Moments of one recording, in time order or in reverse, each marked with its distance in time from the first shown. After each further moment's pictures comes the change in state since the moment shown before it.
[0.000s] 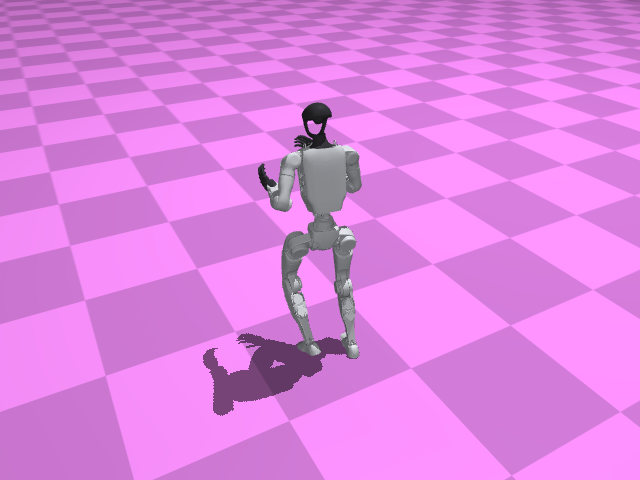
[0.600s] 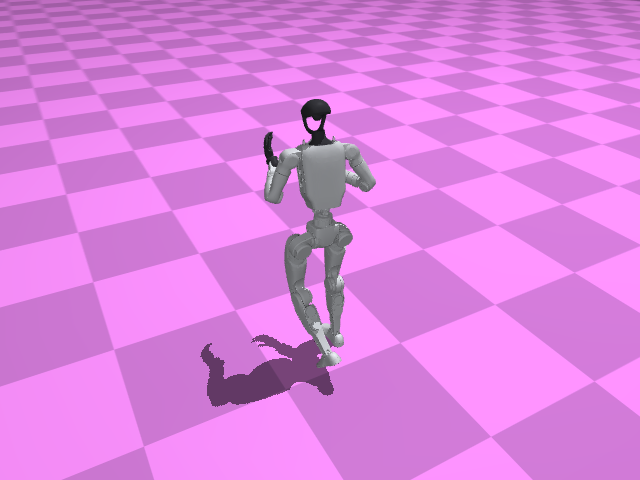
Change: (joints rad) left arm -0.506 0.028 -0.086 0.026 0.259 0.014 0.140; right arm 0.447 -0.169 -0.050 -0.054 0.148 -0.035 0.079; waist -0.248 -0.056 -0.110; left_leg 0.212 -0.132 -0.075 -0.239 0.254 -0.004; right_leg -0.071 0.028 -0.041 -0.309 0.270 0.027
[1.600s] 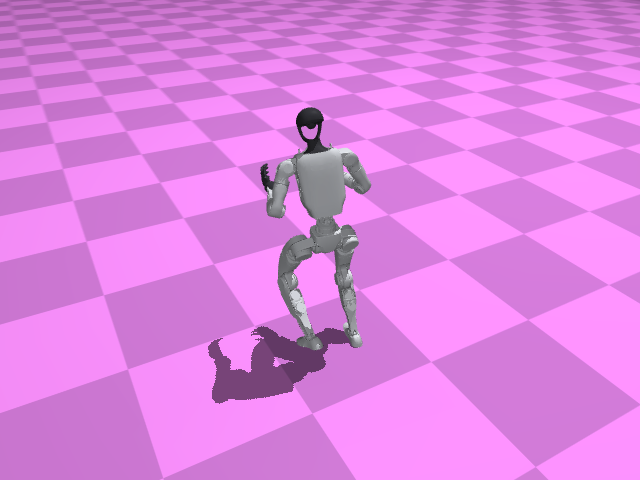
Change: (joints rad) left arm 0.330 0.001 0.131 0.025 -0.139 -0.004 -0.082; right arm -0.391 0.061 0.073 0.187 -0.107 0.014 -0.083; waist 0.084 -0.012 0.218; left_leg -0.294 0.265 0.065 0.470 -0.343 -0.003; right_leg -0.045 -0.003 0.038 0.472 -0.289 -0.129
